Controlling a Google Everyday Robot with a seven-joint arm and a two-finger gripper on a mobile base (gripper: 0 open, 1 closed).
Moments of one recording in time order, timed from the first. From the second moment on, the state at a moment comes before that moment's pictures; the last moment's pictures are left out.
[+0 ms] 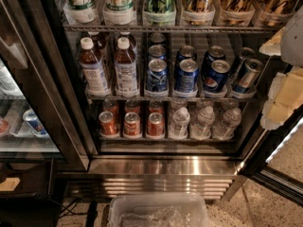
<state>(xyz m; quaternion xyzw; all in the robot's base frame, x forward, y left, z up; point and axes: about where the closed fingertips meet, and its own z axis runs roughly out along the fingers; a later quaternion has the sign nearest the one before) 0.438 -0.217 0.976 -0.60 0.78 -0.03 0.16</state>
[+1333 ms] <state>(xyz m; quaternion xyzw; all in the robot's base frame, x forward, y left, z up) 0.452 -0.208 0.983 -0.57 0.79 -0.02 0.25</state>
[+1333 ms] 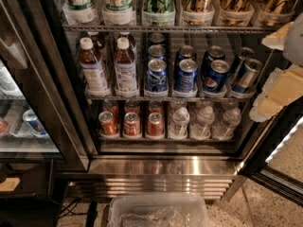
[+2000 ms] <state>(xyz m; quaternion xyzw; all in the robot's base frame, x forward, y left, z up) 0.481 -0.215 1.003 -0.47 0.78 0.00 0.41</state>
